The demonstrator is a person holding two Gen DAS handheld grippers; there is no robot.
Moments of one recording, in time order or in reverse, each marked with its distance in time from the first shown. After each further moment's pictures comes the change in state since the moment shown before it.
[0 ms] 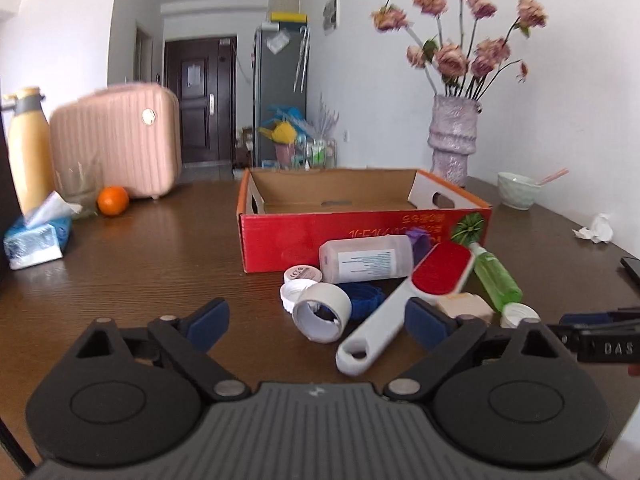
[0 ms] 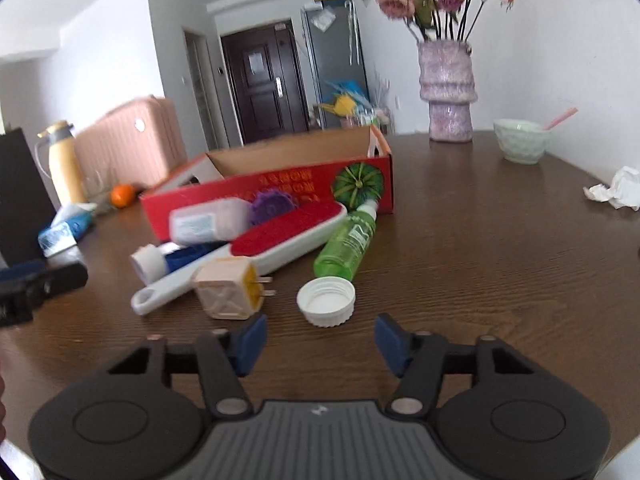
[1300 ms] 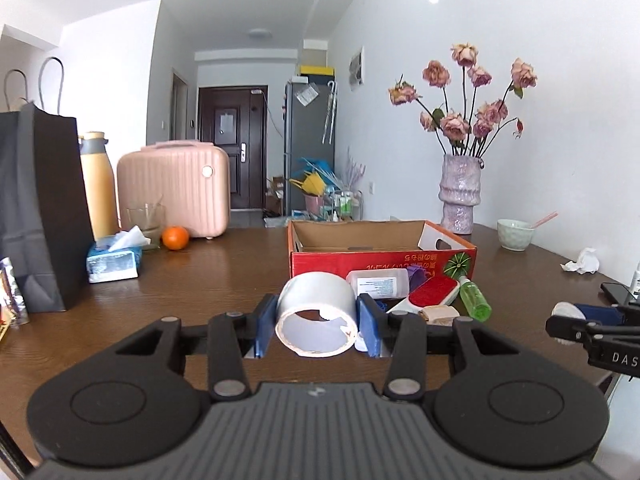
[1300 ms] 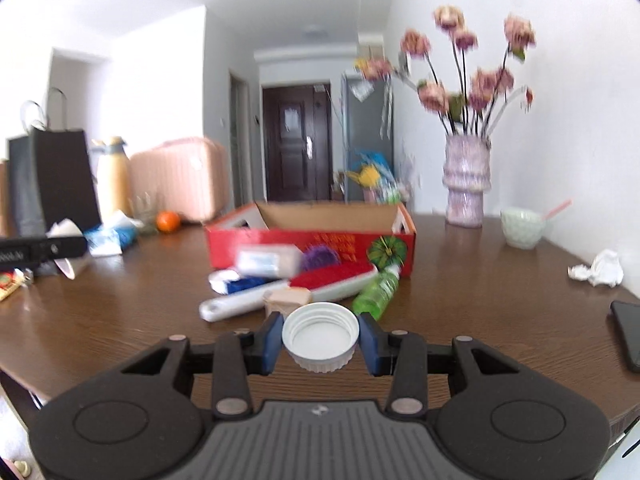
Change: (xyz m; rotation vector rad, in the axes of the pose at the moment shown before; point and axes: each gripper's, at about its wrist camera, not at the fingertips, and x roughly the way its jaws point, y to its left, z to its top) left arm -0.163 -0.008 -0.034 -0.019 -0.194 0.099; right arm -0.112 0.043 -0.044 -0.175 -0.258 0.026
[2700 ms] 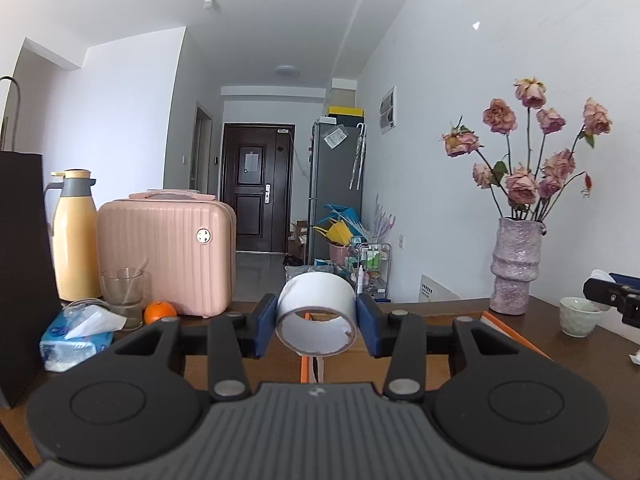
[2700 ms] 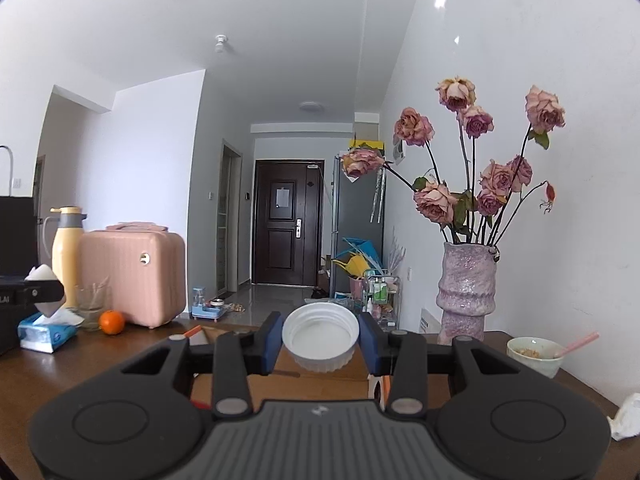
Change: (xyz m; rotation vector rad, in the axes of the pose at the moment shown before) left arm 0.196 0.017 0.091 -0.040 -0.126 0.072; right arm 0.156 -0.054 0.124 -0.049 -0.229 -0.049
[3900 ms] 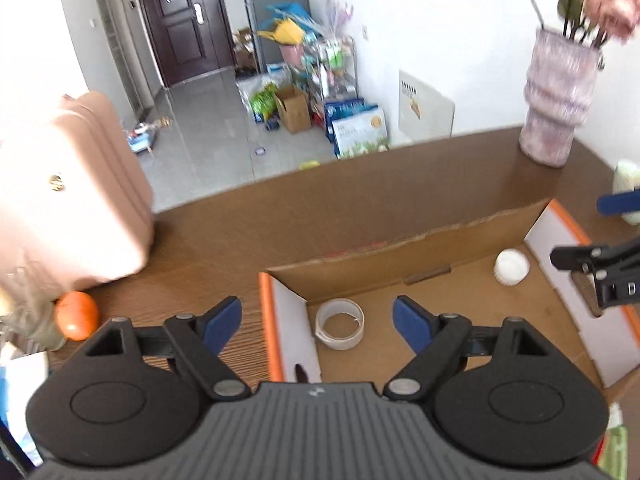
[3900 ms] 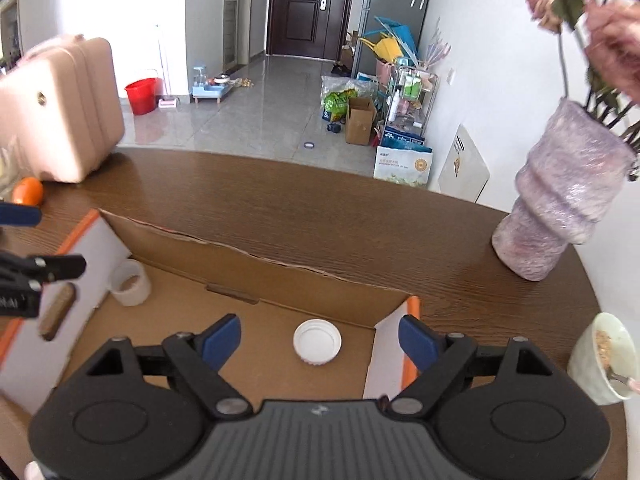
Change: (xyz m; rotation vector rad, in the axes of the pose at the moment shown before) left arm 0.272 -0.031 0.052 0.239 0.677 -0.086; right arm 0.296 -0.010 0.035 -0.104 0.771 0.048
